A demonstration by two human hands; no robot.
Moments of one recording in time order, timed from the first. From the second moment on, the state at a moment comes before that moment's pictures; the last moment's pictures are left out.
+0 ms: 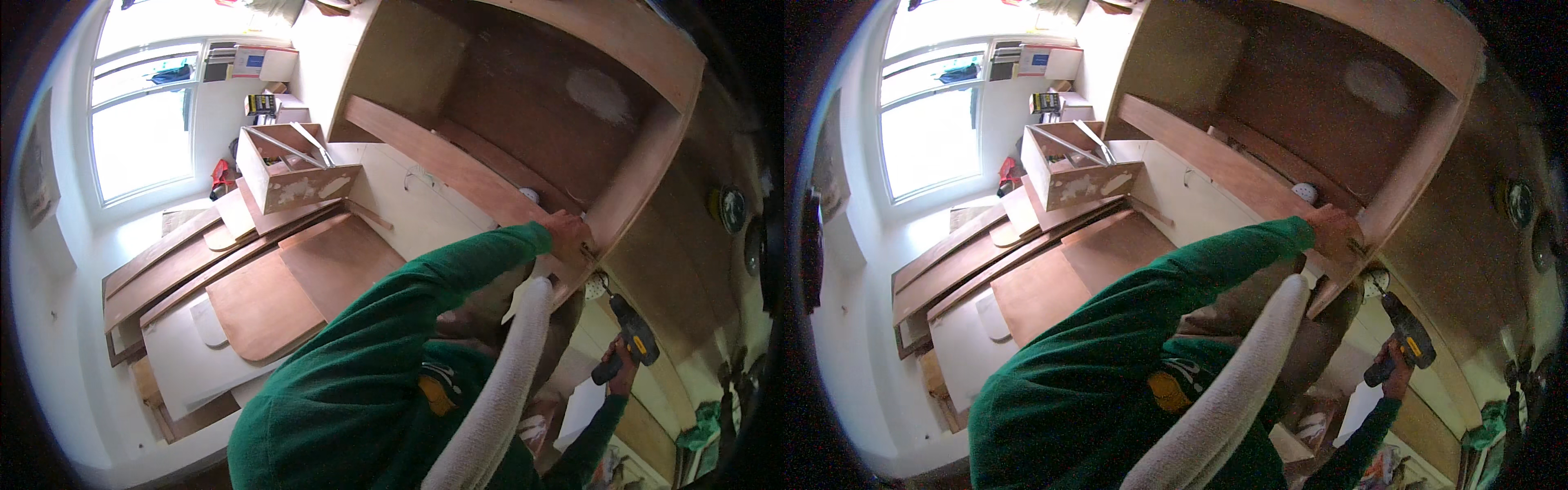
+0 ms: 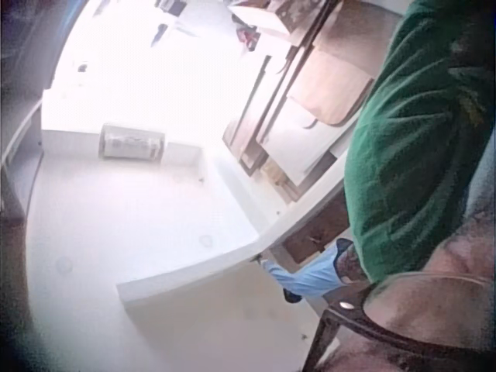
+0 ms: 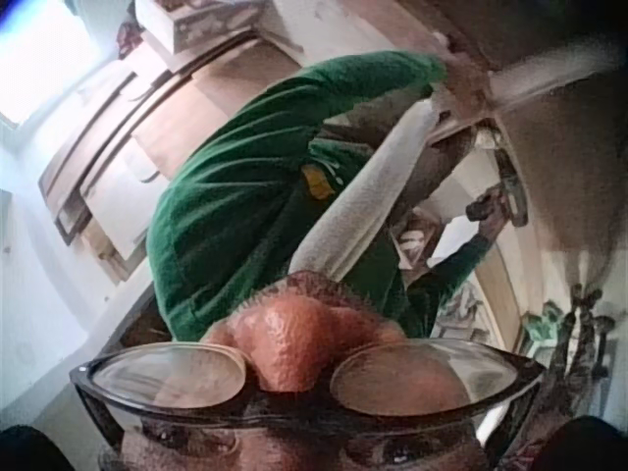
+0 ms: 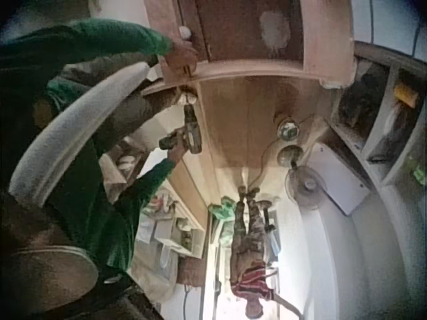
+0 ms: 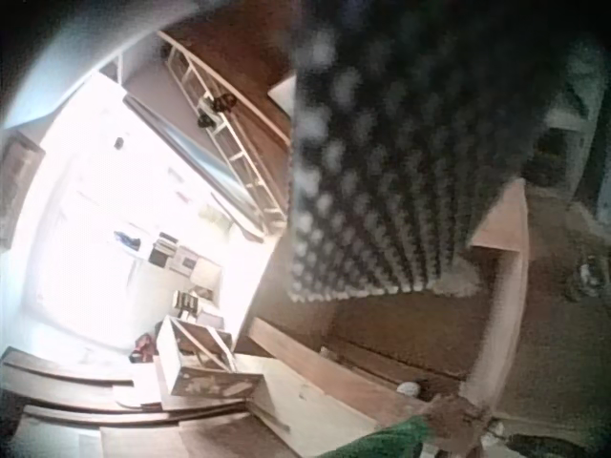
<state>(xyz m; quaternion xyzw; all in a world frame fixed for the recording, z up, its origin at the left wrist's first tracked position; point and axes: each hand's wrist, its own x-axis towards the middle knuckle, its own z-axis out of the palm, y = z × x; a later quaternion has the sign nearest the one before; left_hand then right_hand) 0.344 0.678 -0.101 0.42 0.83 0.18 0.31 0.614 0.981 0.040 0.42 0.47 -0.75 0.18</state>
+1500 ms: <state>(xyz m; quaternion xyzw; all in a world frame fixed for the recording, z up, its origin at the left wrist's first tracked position) 0.304 0.711 0.011 0.31 0.78 0.17 0.51 0.609 0.990 0.010 0.39 0.43 -0.79 0.20</state>
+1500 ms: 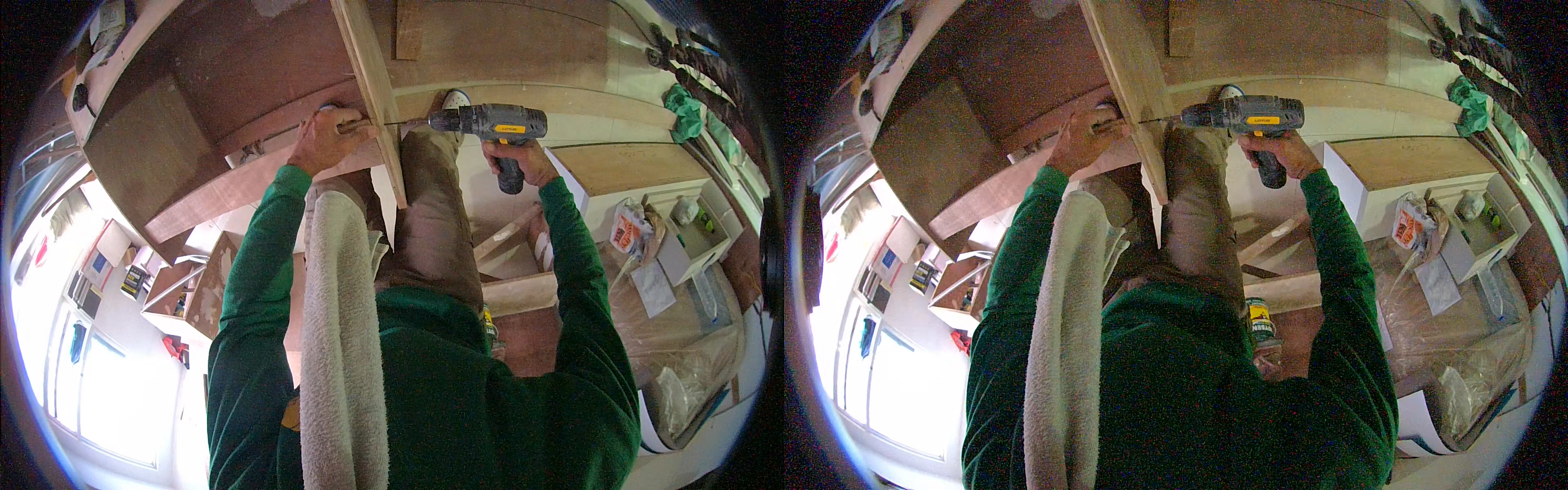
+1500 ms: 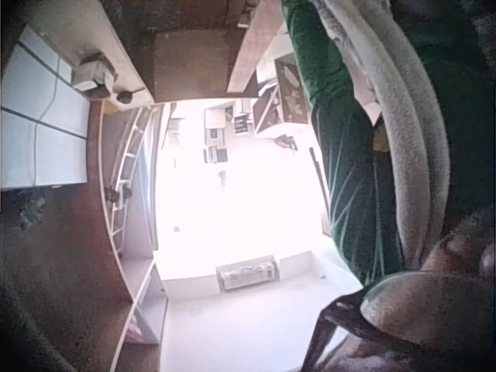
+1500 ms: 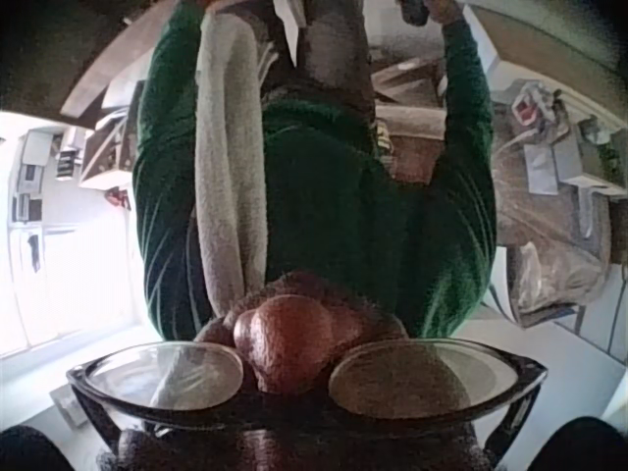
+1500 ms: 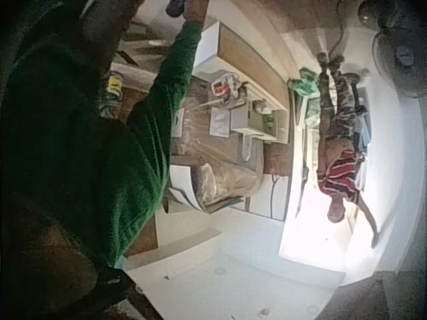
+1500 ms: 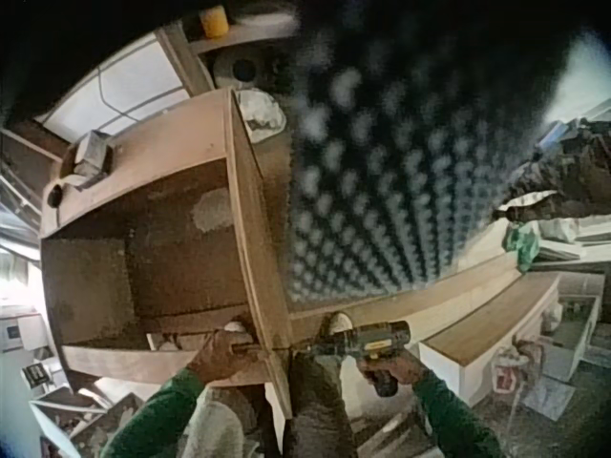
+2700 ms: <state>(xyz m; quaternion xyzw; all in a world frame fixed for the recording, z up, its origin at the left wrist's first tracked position) 0.317 0.704 -0.004 0.32 0.79 0.21 0.48 0.611 1.005 -0.022 0.37 0.40 -0.81 0.23</state>
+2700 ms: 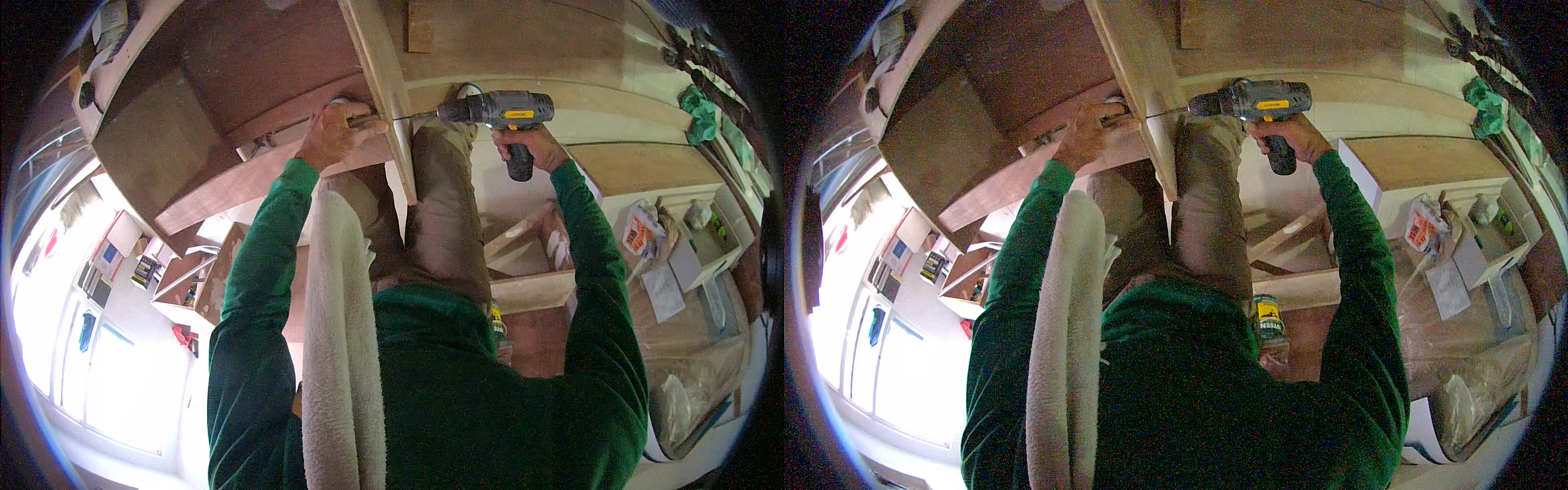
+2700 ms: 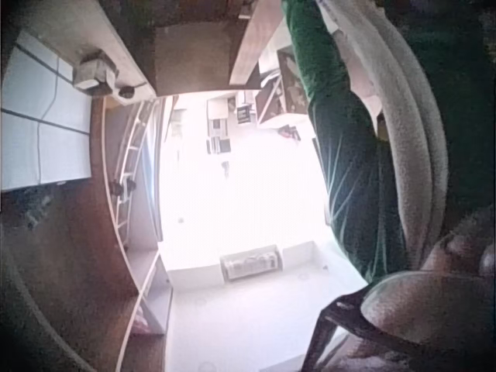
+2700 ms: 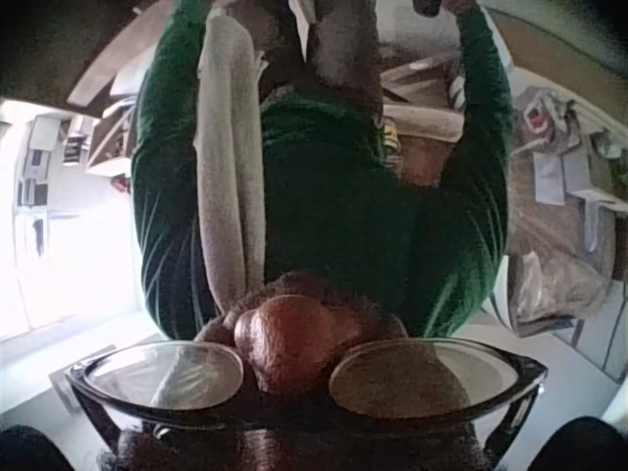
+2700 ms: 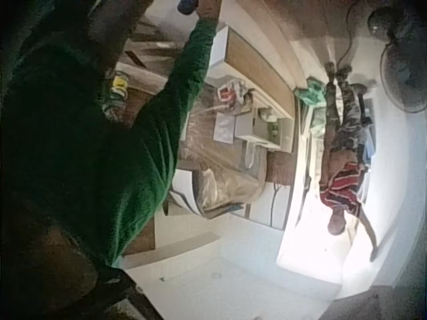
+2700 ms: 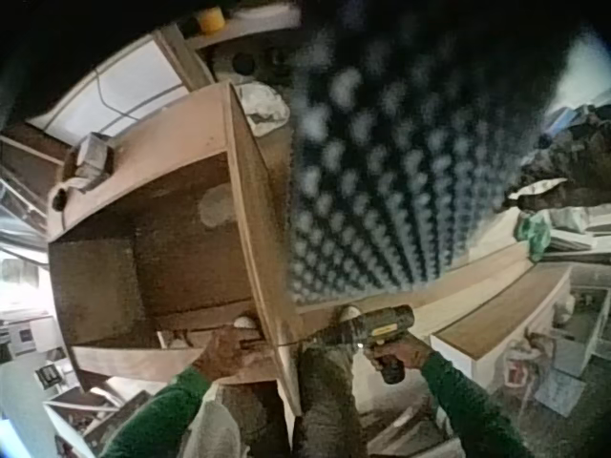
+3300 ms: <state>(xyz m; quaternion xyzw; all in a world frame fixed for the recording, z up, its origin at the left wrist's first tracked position) 0.312 0.711 0.007 0.29 0.78 0.20 0.51 0.604 1.008 -0.031 0.34 0.39 -0.81 0.26</state>
